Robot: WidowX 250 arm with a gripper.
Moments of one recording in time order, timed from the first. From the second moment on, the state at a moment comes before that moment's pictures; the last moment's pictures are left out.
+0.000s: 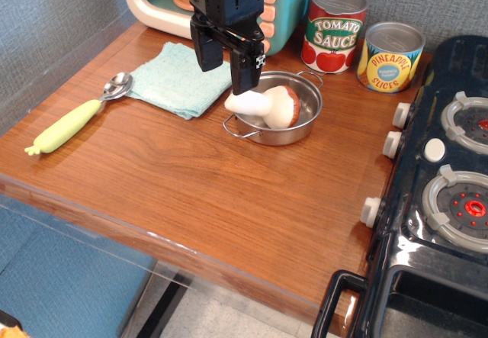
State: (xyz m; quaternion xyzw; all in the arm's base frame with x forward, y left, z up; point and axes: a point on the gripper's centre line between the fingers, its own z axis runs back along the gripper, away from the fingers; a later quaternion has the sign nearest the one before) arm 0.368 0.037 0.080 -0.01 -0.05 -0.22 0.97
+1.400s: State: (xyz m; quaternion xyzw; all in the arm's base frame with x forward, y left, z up) arm 0.417 0.124 0.039 0.00 -0.02 -0.07 1.00
